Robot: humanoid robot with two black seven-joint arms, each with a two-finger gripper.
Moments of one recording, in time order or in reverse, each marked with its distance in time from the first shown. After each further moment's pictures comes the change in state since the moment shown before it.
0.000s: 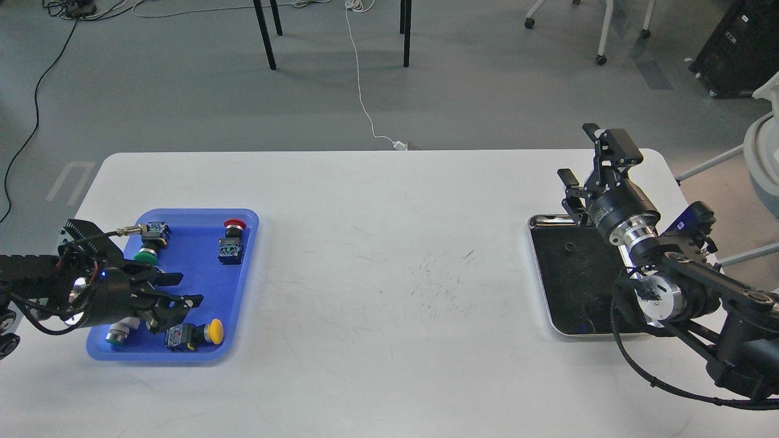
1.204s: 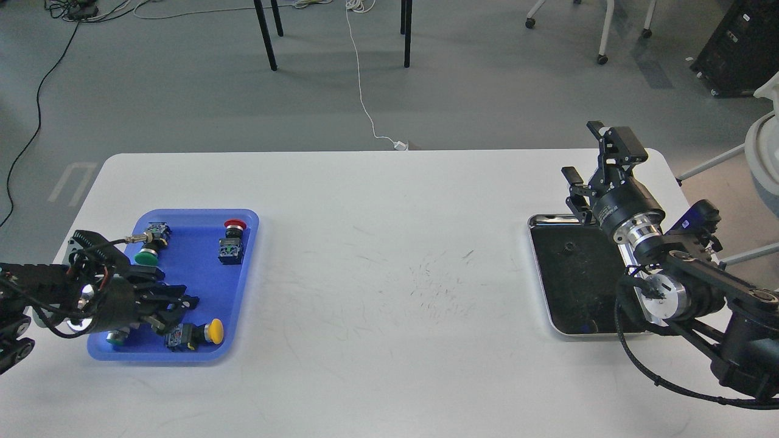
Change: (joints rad) left arm -0.015 -0.074 0.041 0.136 0.000 0.003 0.000; right arm 0.000 -0.013 0.003 0.004 0.000 0.000 0.000
